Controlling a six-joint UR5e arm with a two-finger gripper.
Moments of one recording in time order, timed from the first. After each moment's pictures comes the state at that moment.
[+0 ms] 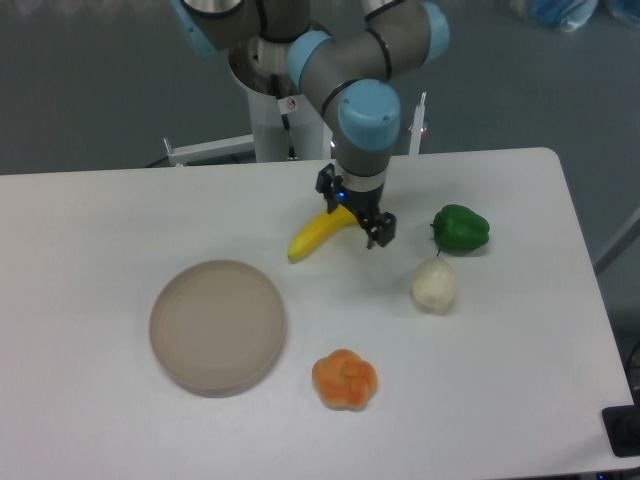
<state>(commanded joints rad) 2.37 -1.75 -1.90 -0.96 1.56 1.34</state>
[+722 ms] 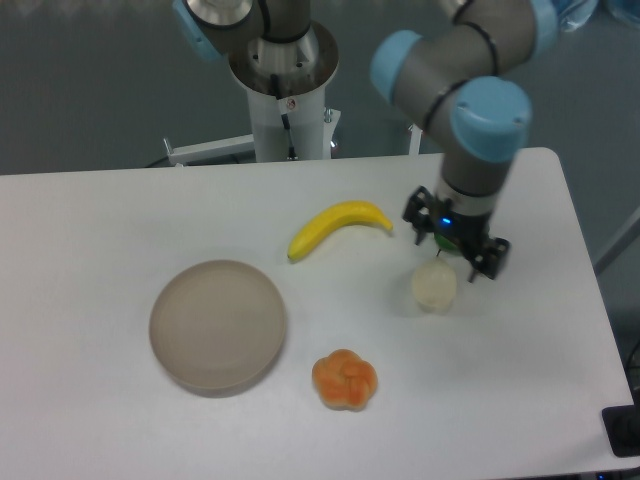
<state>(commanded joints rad) 2.46 -2.04 -1.36 -1.26 1.57 1.39</state>
